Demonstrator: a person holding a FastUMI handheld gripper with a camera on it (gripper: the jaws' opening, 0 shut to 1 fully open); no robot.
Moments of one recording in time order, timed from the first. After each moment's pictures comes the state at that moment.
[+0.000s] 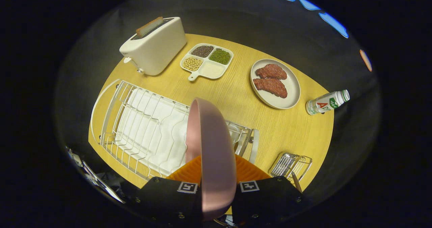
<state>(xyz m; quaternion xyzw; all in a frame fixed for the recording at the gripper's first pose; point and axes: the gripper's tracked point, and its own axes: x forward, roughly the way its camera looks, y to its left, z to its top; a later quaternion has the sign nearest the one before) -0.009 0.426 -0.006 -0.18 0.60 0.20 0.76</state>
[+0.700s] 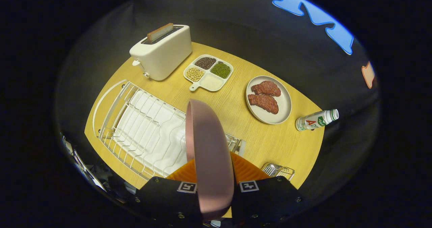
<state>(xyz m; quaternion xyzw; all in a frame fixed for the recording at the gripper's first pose) 0.004 0.408 0.033 -0.21 0.55 0.22 0.78</state>
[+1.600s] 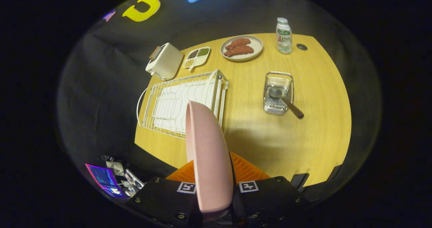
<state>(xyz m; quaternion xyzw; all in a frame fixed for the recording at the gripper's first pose) -0.190 0.238 0.033 0.12 0.61 0.25 0.74</state>
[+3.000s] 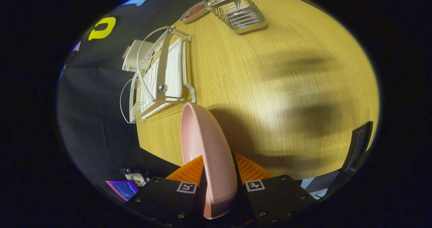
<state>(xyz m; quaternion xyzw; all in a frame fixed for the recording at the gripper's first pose) -0.268 0.240 -0.125 0.24 0.65 0.20 0.69</state>
